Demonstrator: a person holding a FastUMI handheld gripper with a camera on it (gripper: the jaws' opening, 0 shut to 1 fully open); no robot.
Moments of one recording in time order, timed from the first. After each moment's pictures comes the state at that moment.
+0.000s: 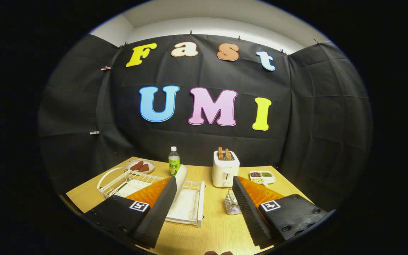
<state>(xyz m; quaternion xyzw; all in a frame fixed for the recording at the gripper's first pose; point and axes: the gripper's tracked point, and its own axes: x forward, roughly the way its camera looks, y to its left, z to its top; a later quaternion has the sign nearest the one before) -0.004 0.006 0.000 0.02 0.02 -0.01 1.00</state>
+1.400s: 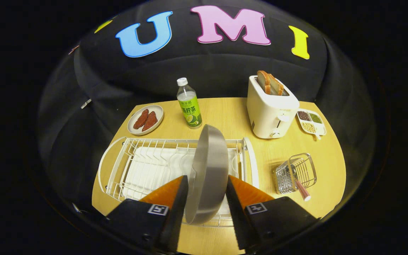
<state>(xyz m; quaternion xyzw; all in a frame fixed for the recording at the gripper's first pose) 0.156 0.094 -0.120 0.10 0.38 0.04 0.92</state>
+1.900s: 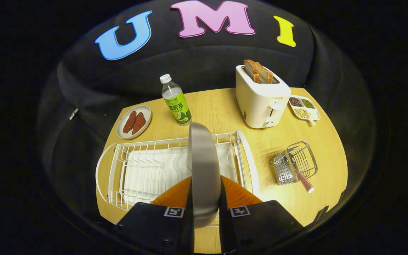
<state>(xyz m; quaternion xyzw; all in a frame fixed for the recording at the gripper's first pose) 0.164 0.094 -0.122 0.11 0.41 0.01 0.90</state>
